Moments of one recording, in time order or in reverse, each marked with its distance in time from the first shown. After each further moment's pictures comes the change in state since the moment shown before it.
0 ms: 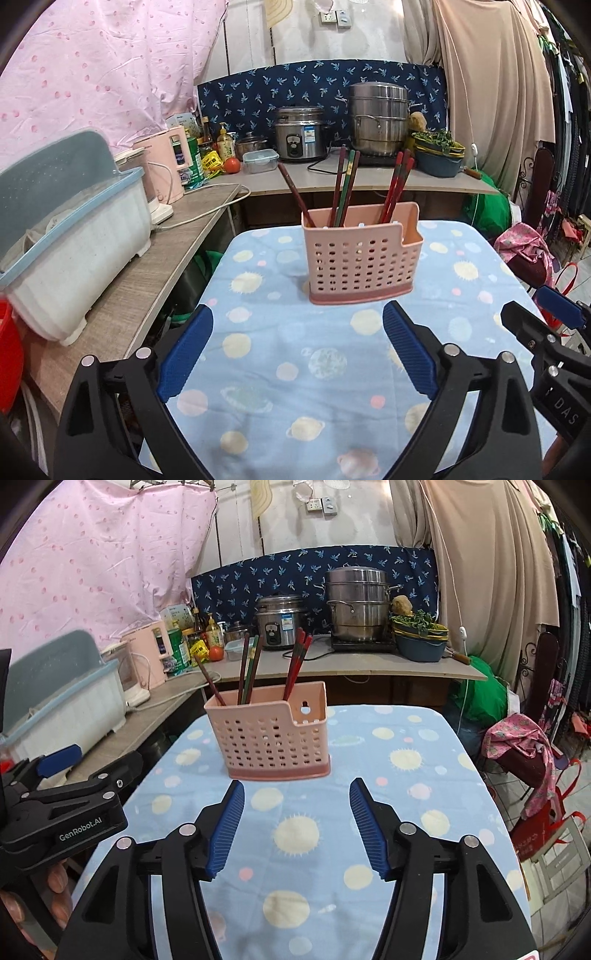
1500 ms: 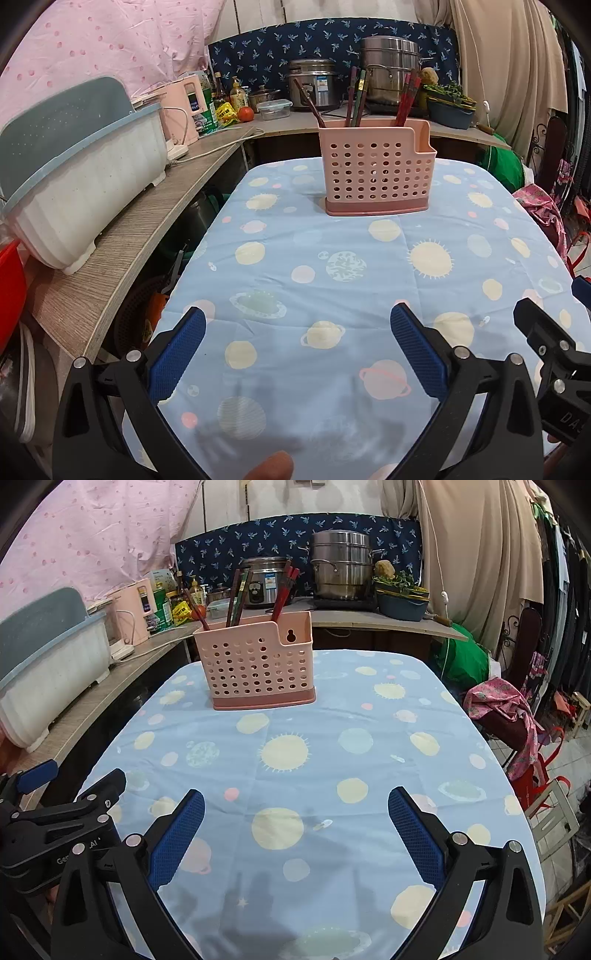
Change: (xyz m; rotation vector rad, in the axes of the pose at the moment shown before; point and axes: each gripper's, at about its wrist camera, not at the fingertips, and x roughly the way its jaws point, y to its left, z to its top) left arm -0.002 0.006 -0.085 -0.006 0.150 0.051; right arm -0.005 0.008 -0.068 0.013 0.121 -0.075
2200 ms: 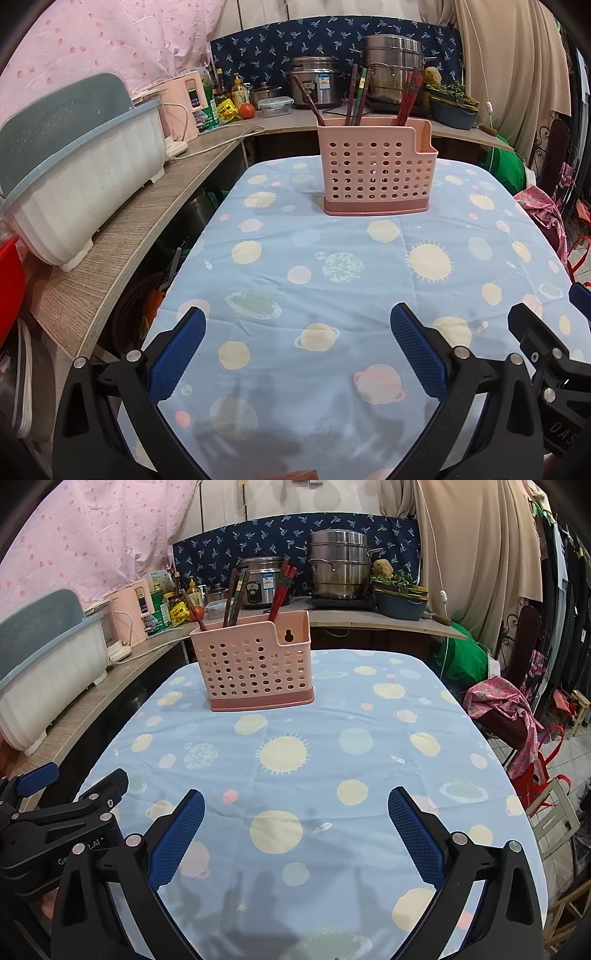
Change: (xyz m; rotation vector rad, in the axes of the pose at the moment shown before) left arm 0.005 -0.004 0.005 -0.018 0.014 -0.001; right arm 0.002 -0.001 0.002 0.011 -0.003 0.001
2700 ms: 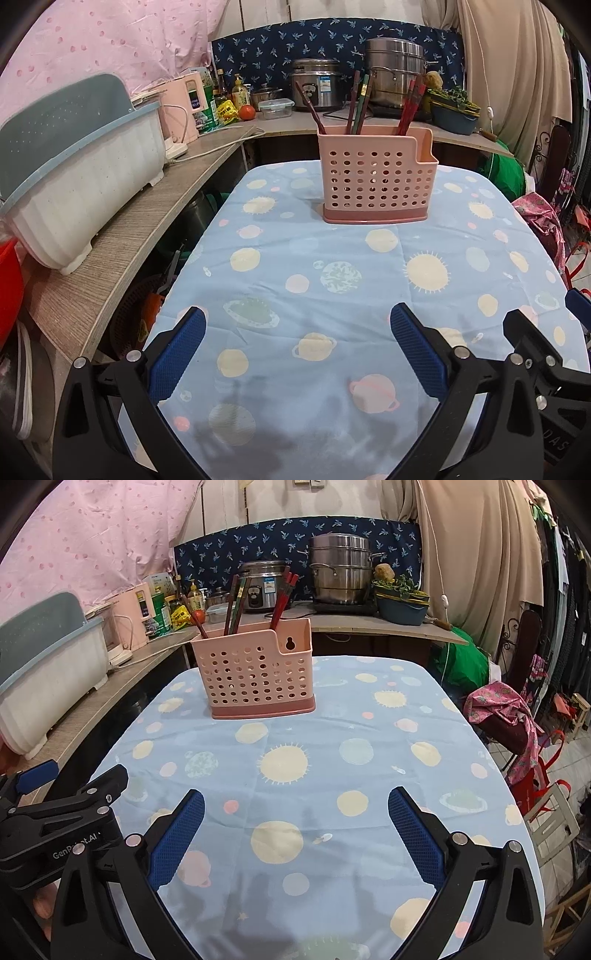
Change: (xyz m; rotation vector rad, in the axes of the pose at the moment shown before) left arm -0.004 0.001 0.011 -0.011 -0.006 -0.005; right arm 0.000 0.000 0.012 -0.007 -0.017 0.001
